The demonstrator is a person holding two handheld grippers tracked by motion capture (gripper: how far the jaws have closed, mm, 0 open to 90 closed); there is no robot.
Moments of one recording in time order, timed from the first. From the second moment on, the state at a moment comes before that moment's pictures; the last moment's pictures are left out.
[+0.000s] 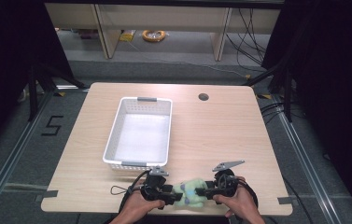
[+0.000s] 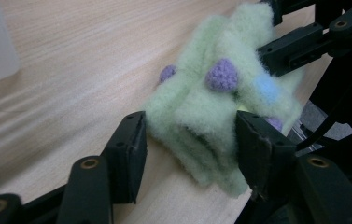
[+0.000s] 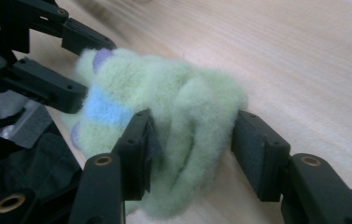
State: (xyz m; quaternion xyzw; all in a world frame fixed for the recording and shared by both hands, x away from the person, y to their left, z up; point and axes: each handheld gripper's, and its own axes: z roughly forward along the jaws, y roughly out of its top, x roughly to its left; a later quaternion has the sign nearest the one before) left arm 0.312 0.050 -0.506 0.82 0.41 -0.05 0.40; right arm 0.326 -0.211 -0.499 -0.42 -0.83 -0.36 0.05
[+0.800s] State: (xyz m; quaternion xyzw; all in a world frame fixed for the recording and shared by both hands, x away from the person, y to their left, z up) left arm 0.311 0.054 -0.504 0.81 0.39 -0.07 0.44; right arm 0.319 -0.213 -0.498 -0.40 -0.82 -0.41 0.06
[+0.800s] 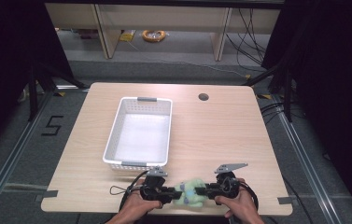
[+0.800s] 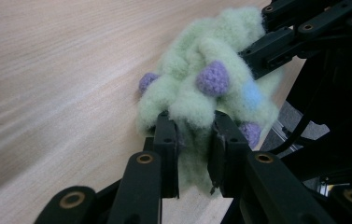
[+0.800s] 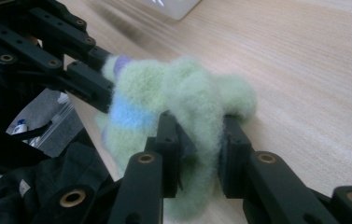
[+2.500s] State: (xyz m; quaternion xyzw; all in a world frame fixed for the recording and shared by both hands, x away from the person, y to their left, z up) left arm 0.323 0.099 -0.421 0.81 0.36 -0.03 0.47; right arm 0.334 -0.174 -0.418 -0.36 -0.82 -0.45 0.02
